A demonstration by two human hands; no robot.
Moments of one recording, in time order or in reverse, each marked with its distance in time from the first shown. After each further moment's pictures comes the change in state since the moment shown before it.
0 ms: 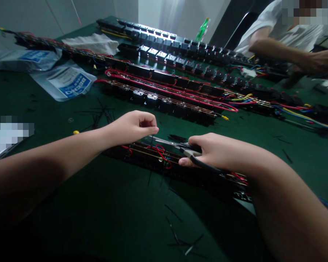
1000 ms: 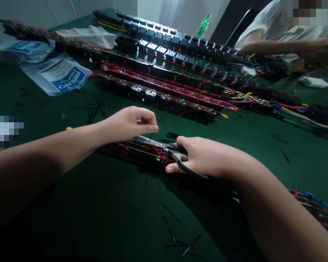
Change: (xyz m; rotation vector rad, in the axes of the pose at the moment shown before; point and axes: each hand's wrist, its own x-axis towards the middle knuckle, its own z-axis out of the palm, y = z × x) left_hand 0.002 -0.004 0.001 -0.008 0.042 0.087; right_hand 0.011 -0.016 0.016 -0.074 0.018 -0.020
